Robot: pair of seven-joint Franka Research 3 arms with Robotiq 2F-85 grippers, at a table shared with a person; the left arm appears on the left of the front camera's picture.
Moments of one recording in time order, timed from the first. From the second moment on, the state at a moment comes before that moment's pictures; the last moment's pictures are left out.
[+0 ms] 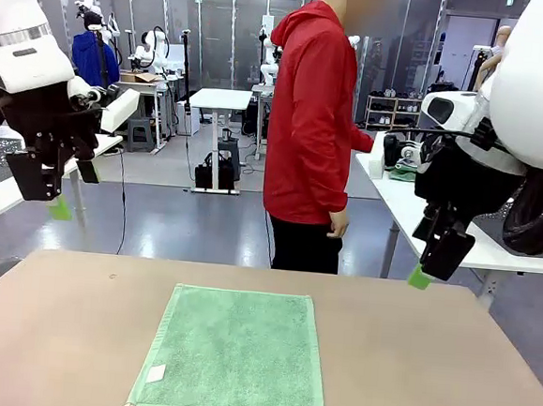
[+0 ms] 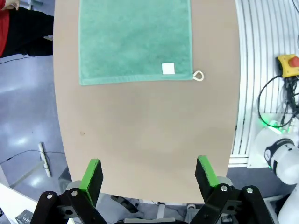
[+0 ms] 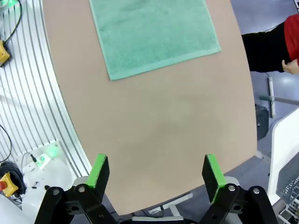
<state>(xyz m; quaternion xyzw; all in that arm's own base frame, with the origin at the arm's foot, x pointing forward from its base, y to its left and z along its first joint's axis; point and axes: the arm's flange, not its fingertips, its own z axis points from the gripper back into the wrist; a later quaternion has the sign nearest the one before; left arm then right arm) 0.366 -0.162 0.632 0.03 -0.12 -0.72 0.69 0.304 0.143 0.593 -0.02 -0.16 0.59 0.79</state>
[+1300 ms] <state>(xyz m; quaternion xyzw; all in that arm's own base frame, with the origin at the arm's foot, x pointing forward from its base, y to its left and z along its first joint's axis) 0.328 -0.290 0.445 -0.03 -0.05 -0.72 0.70 0.311 0.237 0.414 -0.01 -0.06 0.64 0.76</state>
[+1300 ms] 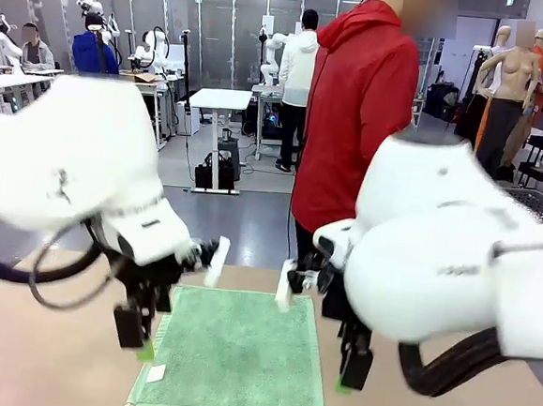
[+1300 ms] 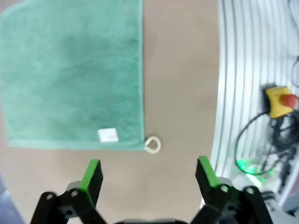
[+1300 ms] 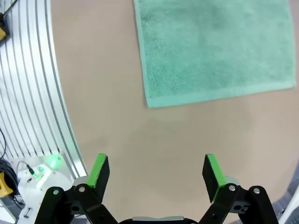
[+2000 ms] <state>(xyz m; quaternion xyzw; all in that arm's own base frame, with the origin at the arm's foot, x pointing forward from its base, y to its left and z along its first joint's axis) 0.318 -0.270 0.364 -0.02 -0.04 -0.71 0.70 0.316 0.265 0.344 -0.02 -0.02 0.67 0.75</state>
